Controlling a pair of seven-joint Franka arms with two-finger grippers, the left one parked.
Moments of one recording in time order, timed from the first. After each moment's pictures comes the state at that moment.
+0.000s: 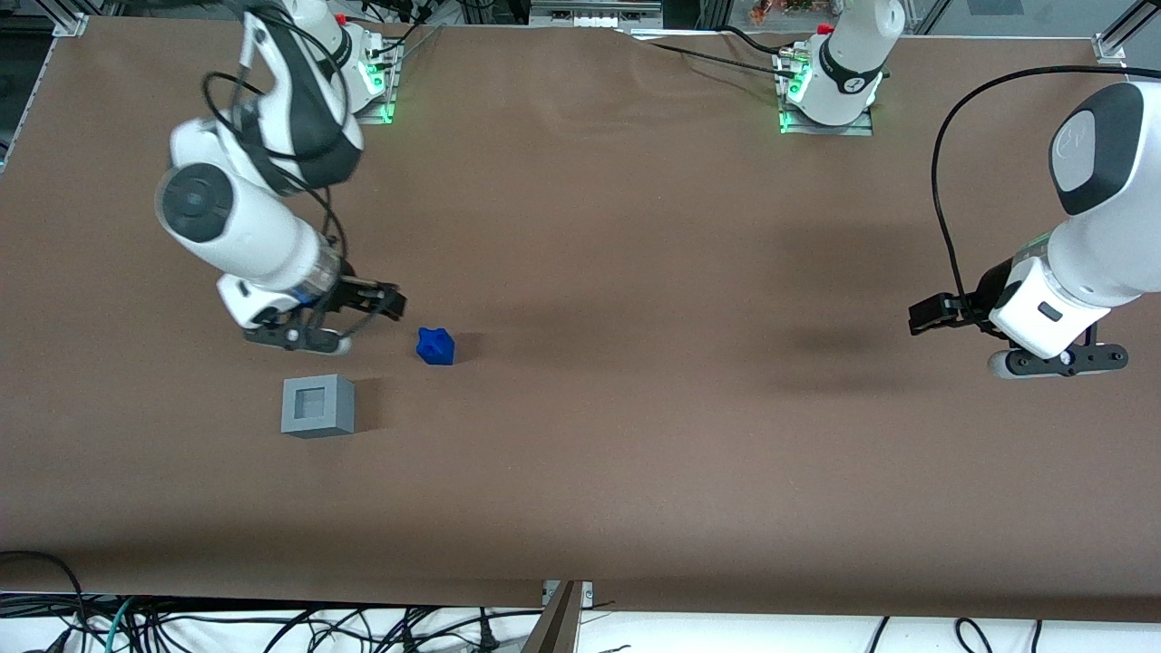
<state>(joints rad) 0.18 0.32 0.19 -1.77 0.02 2.09 0.52</state>
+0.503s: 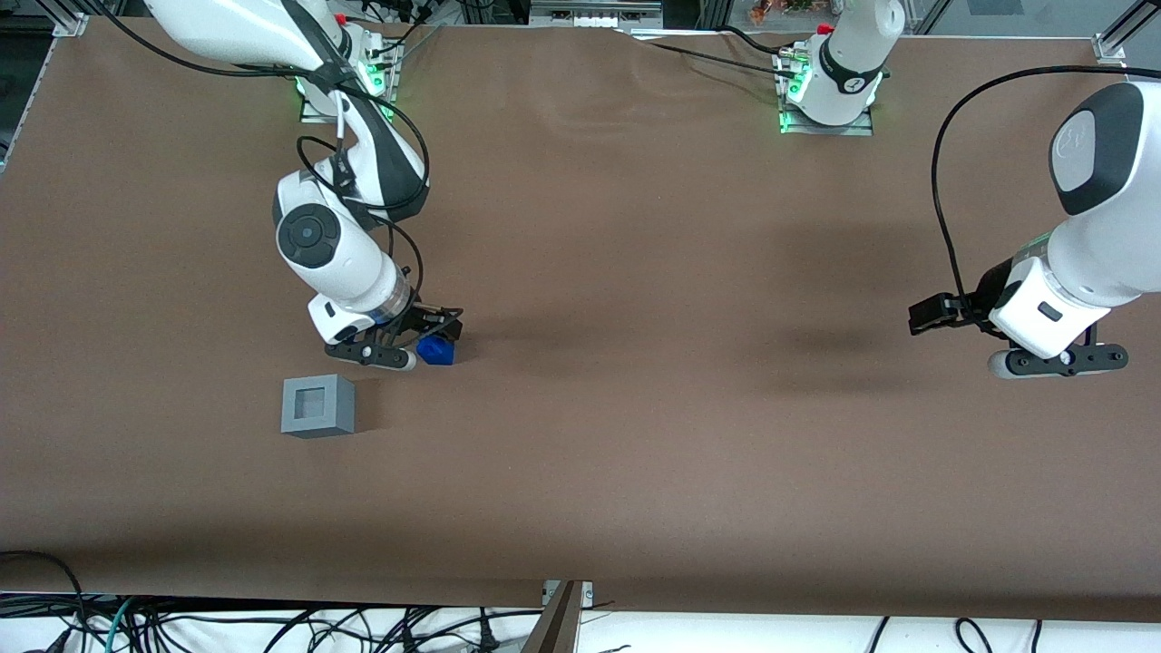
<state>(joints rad) 0.24 0.45 0.19 -1.86 -0.03 2.36 0.61</state>
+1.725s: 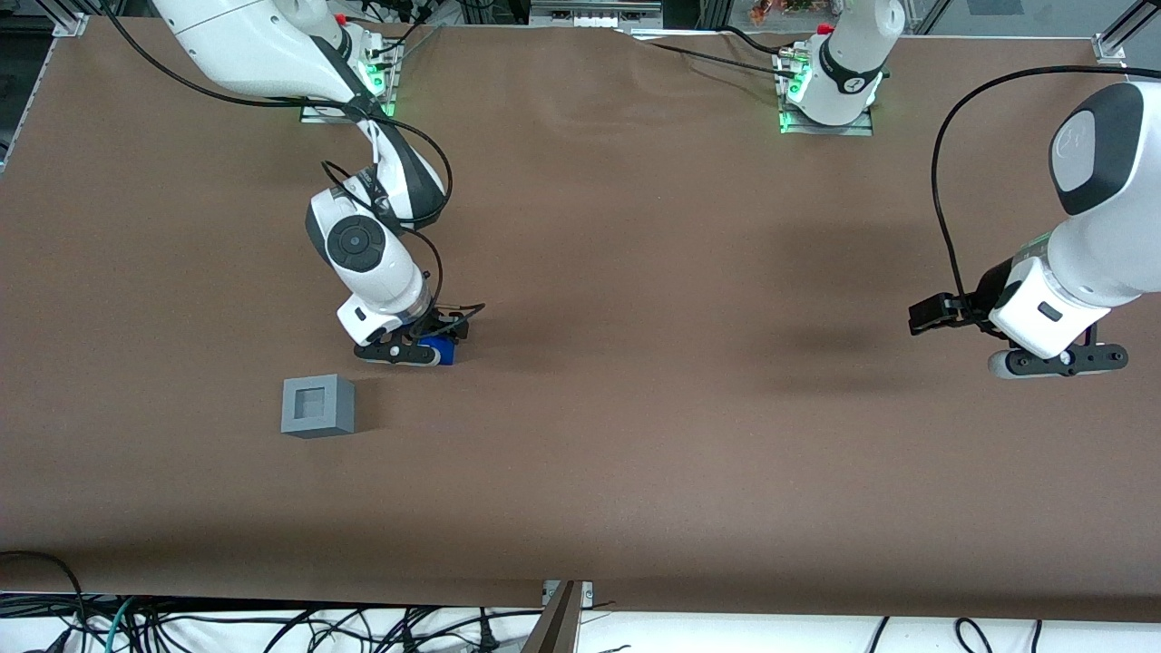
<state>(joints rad) 0.25 0.51 0.19 -1.93 -0.18 2.48 0.63</state>
